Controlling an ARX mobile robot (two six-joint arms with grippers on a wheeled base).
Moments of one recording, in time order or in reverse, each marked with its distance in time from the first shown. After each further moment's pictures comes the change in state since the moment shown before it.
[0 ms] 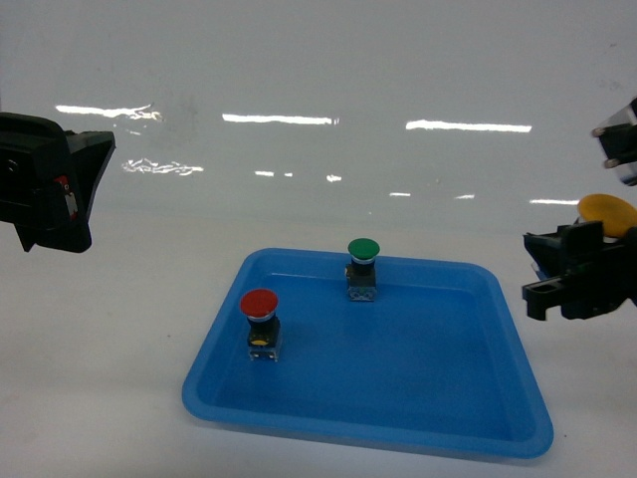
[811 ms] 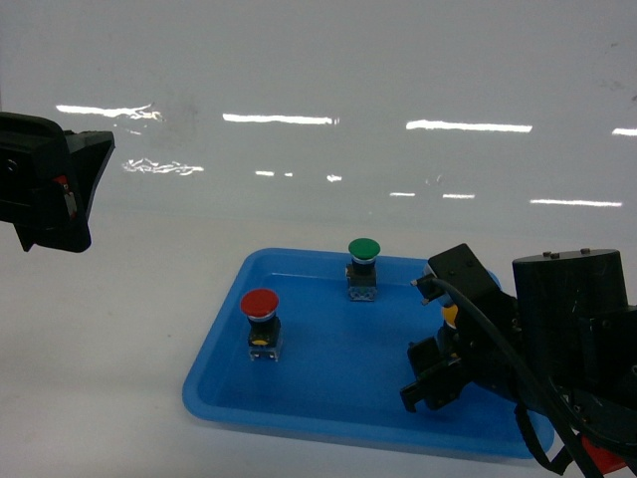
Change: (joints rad) left arm 0.000 0.000 0.000 0.000 0.000 0.000; right arm 0.126 0.562 0.357 -0.062 0.052 -0.131
